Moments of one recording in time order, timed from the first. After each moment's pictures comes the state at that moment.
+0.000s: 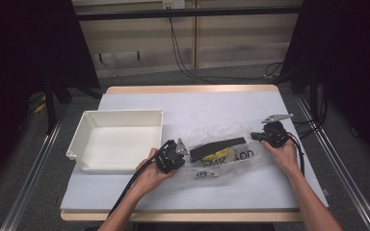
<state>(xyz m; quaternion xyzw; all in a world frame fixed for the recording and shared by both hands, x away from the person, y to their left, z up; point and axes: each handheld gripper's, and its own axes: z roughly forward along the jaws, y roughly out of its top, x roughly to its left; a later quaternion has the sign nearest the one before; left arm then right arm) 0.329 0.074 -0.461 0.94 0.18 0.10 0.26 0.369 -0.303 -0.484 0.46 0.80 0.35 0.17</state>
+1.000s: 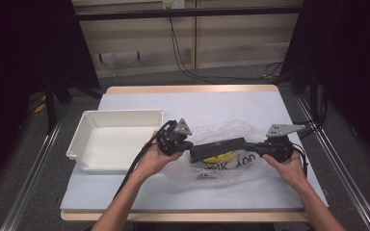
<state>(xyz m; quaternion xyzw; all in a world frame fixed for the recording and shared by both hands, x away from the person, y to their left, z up) 0.357 0.057 -0.404 0.93 0.16 0.10 0.32 0.300 -0.278 -0.440 0.34 0.81 0.46 0.13</state>
